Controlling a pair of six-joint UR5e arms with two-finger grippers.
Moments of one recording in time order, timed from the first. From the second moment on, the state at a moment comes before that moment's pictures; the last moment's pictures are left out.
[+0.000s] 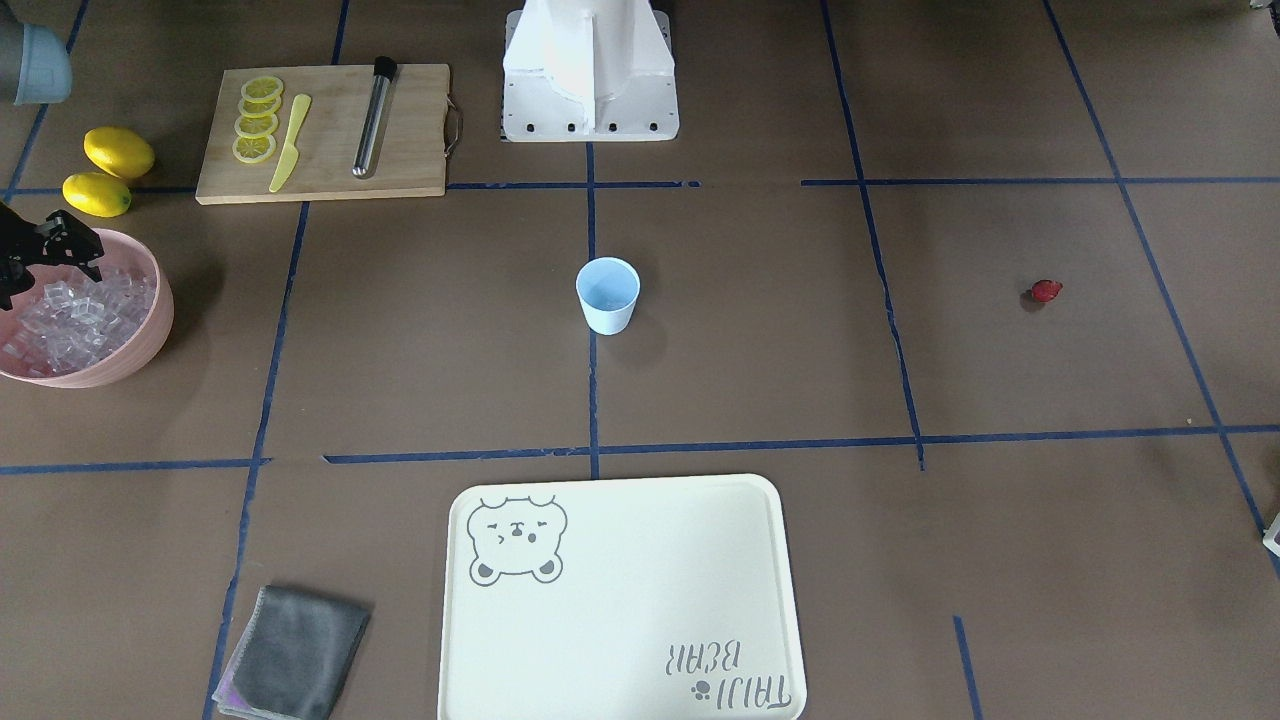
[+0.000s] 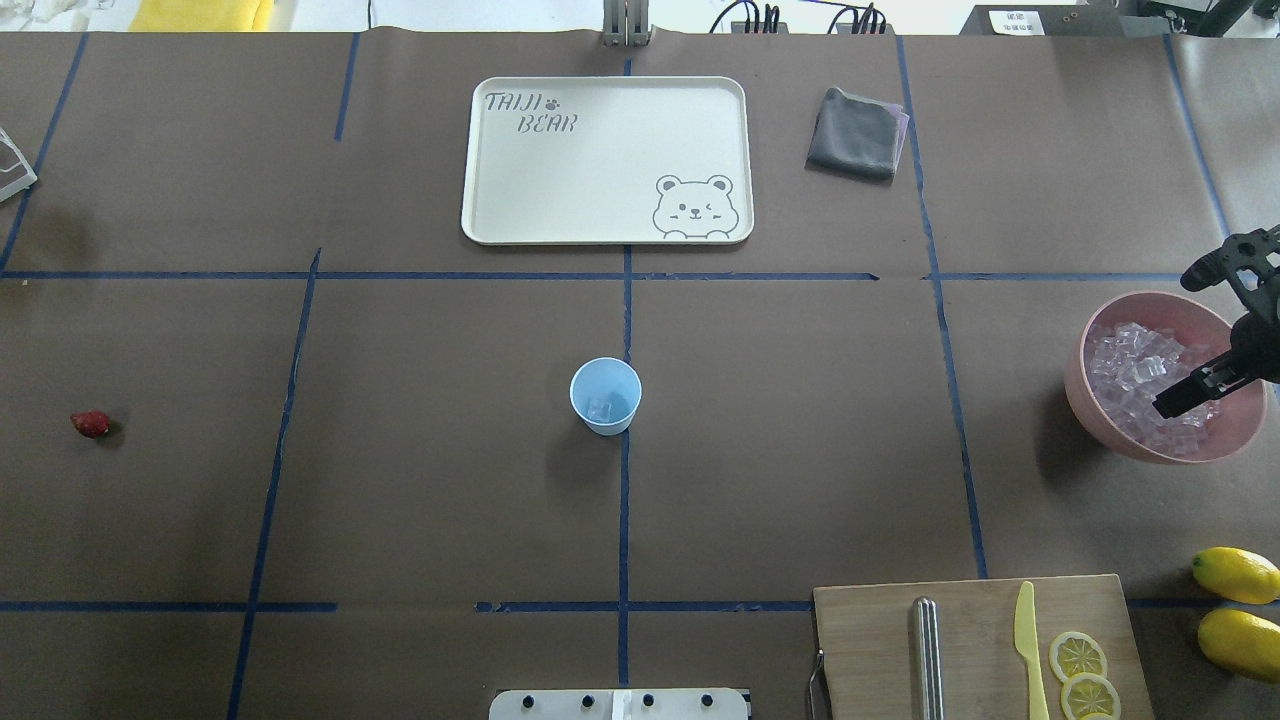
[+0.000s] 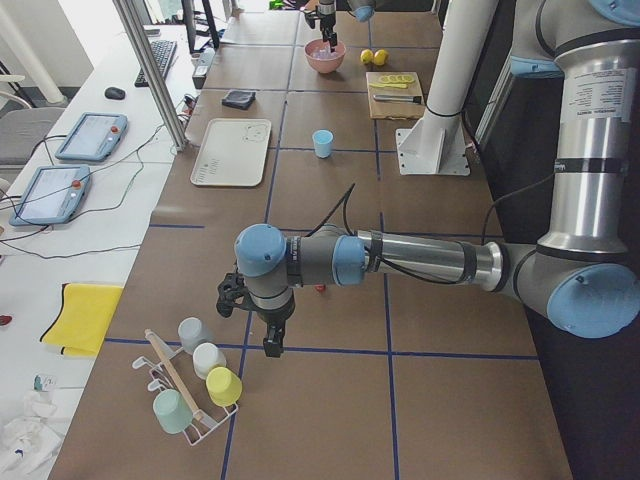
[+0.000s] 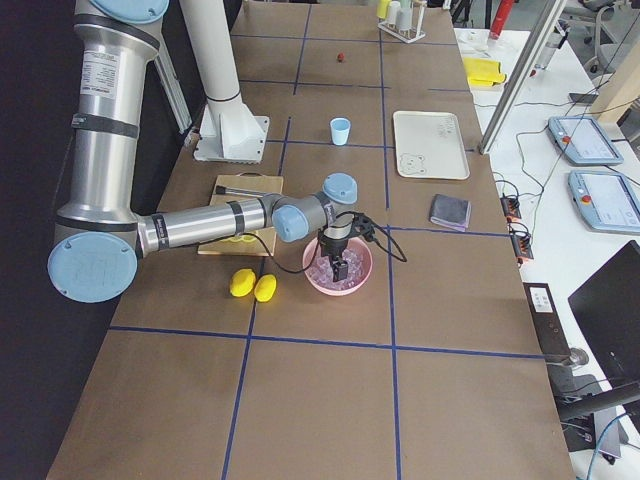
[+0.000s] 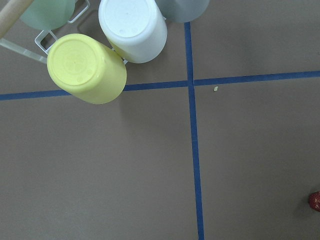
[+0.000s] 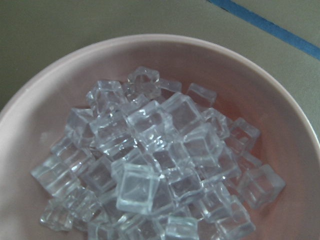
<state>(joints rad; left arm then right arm) -1.61 -1.56 -1.69 -1.42 -2.33 0.13 1.01 -1.72 1.86 -1.35 2.15 0.23</state>
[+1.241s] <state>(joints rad) -1.61 -1.56 -1.69 -1.42 -2.33 0.13 1.01 -1.72 1.86 -1.34 2.15 0.21</state>
